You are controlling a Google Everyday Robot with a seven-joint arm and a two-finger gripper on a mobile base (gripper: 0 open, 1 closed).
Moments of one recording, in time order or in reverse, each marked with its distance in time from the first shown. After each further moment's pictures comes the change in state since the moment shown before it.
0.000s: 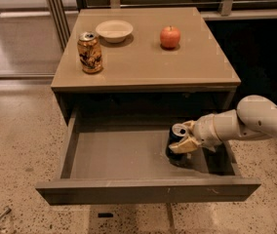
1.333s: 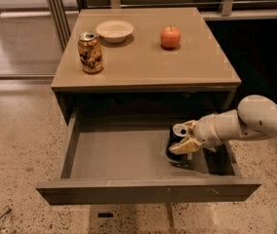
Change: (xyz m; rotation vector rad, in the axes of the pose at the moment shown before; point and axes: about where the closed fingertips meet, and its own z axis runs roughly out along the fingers) arm -0.002 0.000 -0.001 0.000 0.000 0.000
